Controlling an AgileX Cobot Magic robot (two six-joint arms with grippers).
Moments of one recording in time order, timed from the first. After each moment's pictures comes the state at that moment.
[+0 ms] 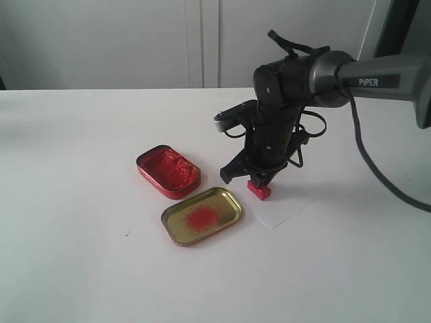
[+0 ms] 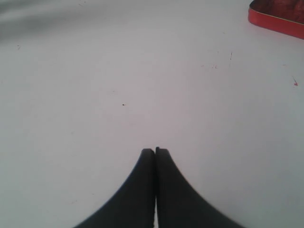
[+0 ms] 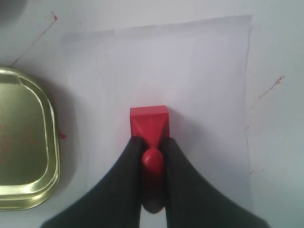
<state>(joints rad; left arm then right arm) -0.03 0.00 0.02 -0.06 0.49 0.16 0.47 2.17 -1.57 -0.06 0.90 -0.06</state>
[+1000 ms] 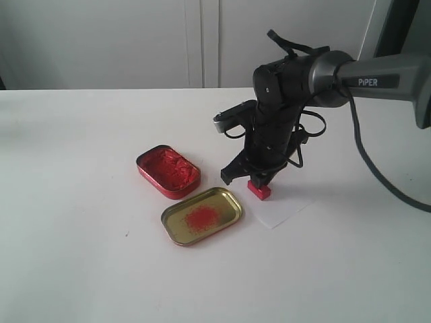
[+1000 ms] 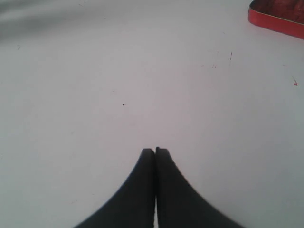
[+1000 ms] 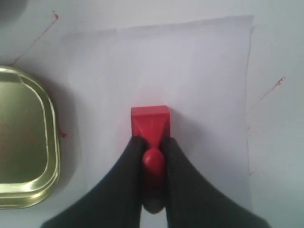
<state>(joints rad) -0.03 0.00 0.02 -0.06 0.49 0.16 0.47 2.17 -1.57 -0.06 0.90 -0.09</state>
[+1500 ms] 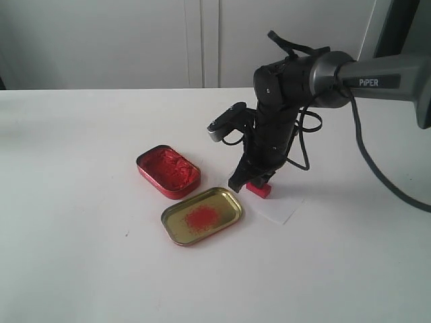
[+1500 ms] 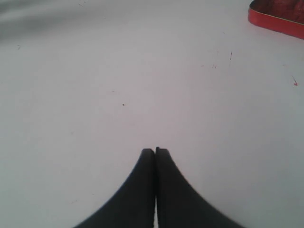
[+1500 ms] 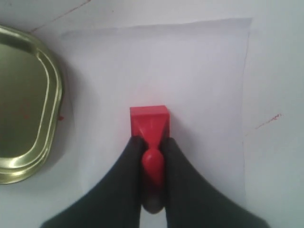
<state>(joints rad) -0.03 0.00 0.02 -0.06 0.49 0.16 0.47 2.16 -1.56 -0.06 0.88 -0.35</state>
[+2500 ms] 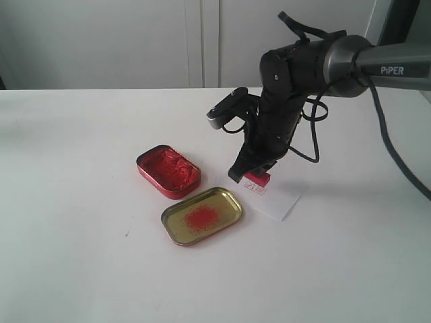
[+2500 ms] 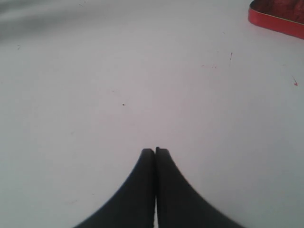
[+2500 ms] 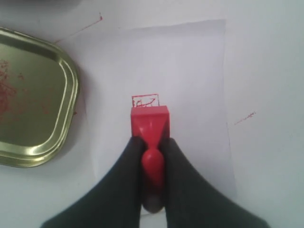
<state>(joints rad) -0.03 0.00 0.02 -0.06 0.49 0.16 0.47 2.06 -1.54 -0.05 0.85 -0.37</state>
